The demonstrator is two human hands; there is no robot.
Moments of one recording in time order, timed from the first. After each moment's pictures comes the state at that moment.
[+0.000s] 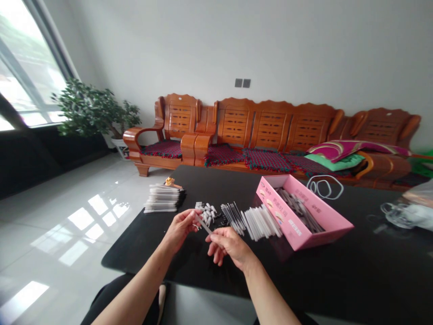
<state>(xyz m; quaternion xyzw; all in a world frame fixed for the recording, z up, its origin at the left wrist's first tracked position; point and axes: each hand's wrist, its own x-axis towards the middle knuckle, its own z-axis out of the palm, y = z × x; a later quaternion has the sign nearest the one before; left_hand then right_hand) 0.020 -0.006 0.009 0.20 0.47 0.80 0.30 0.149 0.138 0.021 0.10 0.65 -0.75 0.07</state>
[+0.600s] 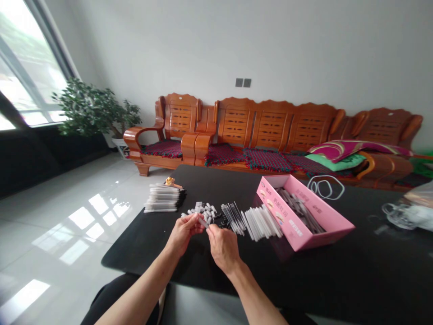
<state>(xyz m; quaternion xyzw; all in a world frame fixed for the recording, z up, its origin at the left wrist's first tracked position) 0.031 0.003 0.005 0.14 0.50 0.80 0.29 0.140 0.114 0.026 0.11 0.89 -0.38 -0.20</state>
